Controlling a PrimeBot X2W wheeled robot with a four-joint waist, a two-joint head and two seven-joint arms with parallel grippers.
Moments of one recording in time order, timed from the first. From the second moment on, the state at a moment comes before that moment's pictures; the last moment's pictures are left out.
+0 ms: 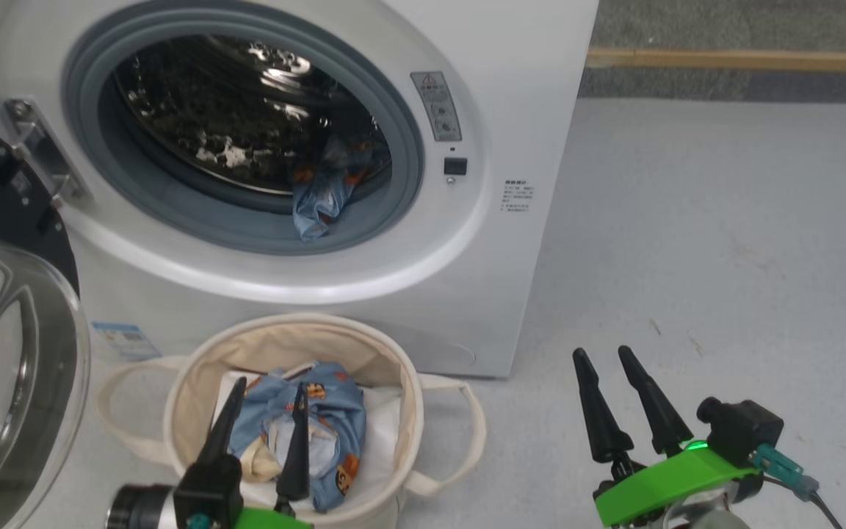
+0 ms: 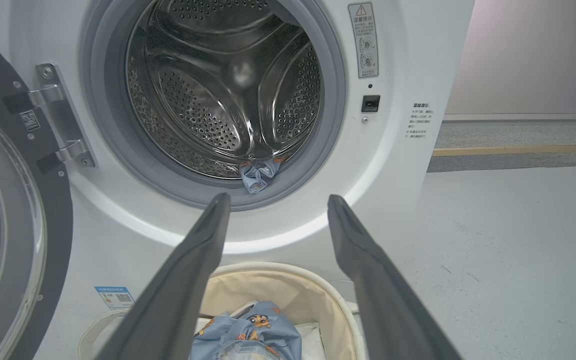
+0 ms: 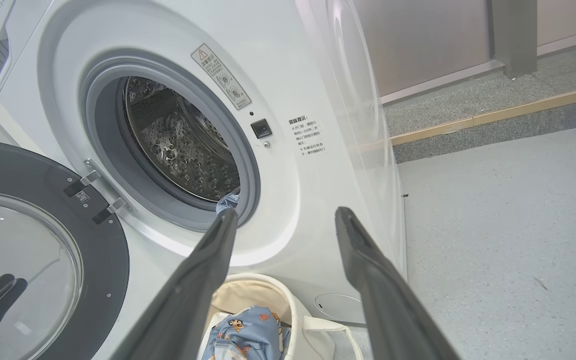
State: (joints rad) left arm -0.05 0.06 -0.21 0.20 -0.05 0.13 -0.26; right arm -0.09 -0.05 0.24 0.23 0.46 0.13 -0.25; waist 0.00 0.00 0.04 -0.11
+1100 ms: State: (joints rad) left arm -0.93 0.23 -0.15 0.59 -0.11 -0.09 -0.17; right arm -0.35 -0.05 0.27 0.12 0.51 0.13 -0.25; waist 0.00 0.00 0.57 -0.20
